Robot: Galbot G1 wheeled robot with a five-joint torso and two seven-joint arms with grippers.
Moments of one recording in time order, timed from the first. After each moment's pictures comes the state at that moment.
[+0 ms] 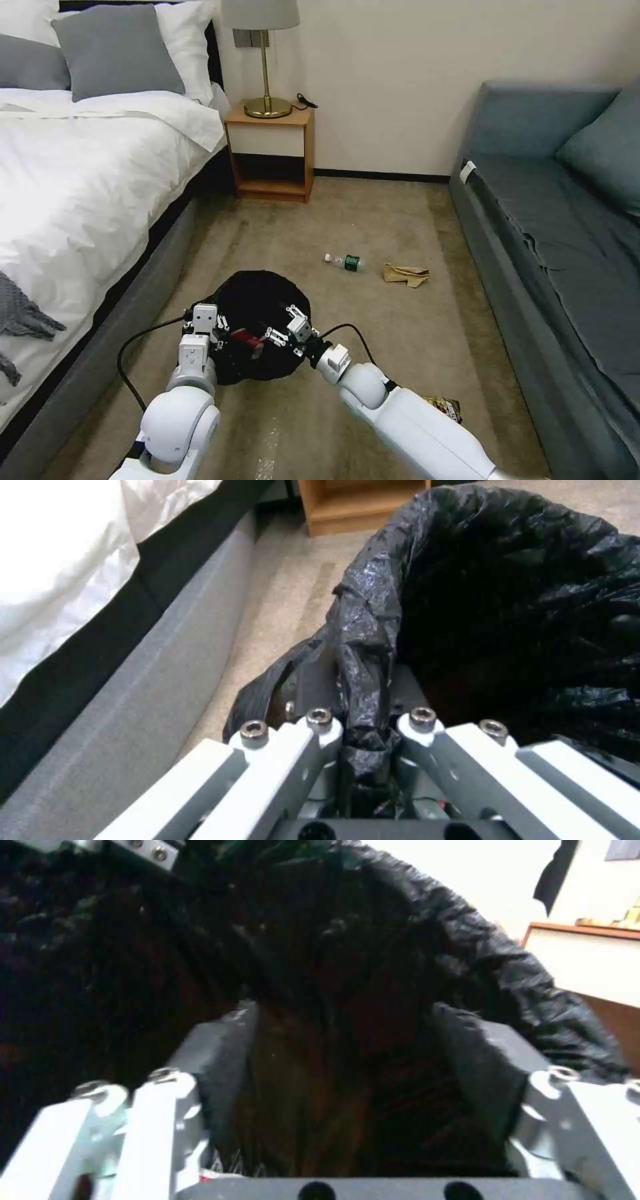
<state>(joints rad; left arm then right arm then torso) 1.40 -1.26 -0.39 -2.11 -0.13 0.51 -0.34 -0.80 1.28 -0.36 1.31 0.25 0.44 -0.11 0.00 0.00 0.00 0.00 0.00</state>
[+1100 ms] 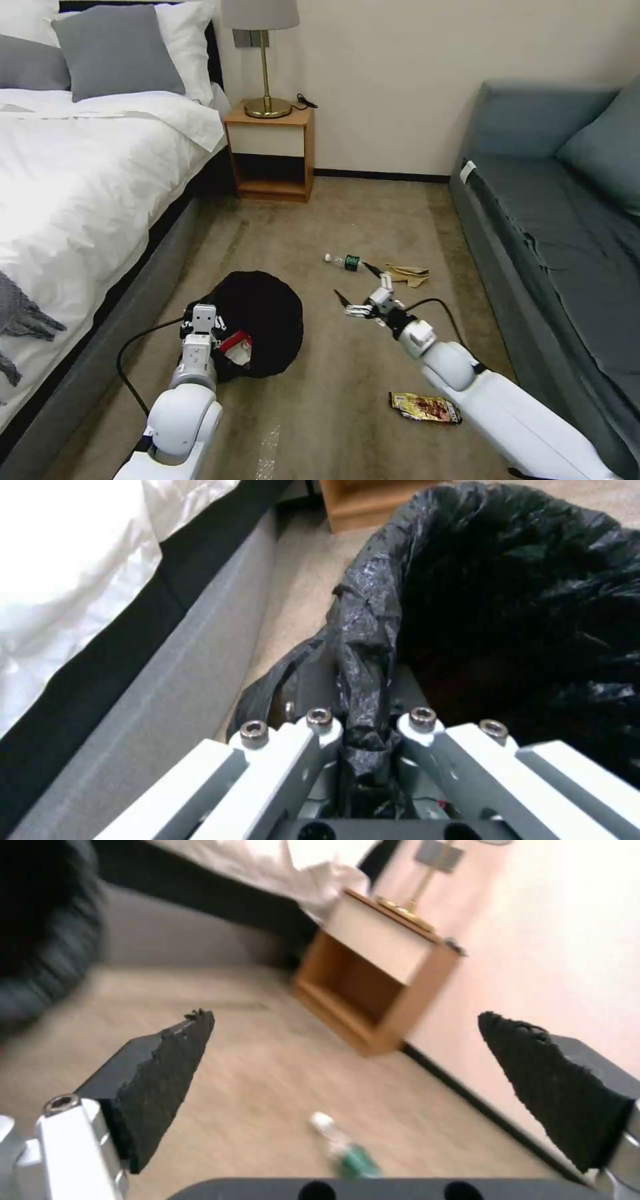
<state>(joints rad) 1.38 -1.29 -0.39 -2.04 -0.05 0.49 -0.34 -0.90 0.89 -0.10 1.50 0.11 0.35 0.04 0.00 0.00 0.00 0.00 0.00</state>
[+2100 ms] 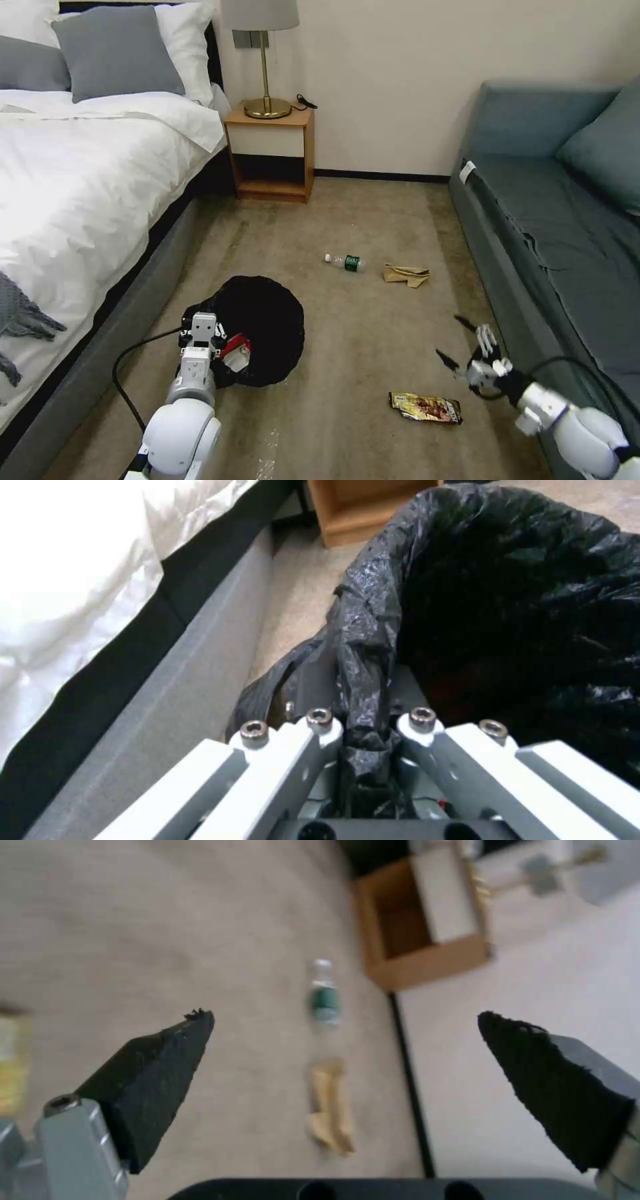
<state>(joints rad) 1.44 -1.28 -0.39 -2.08 0.00 0.43 -0.32 -1.50 0.81 0.51 1.56 -0.62 0.63 -0.04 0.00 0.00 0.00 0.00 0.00</state>
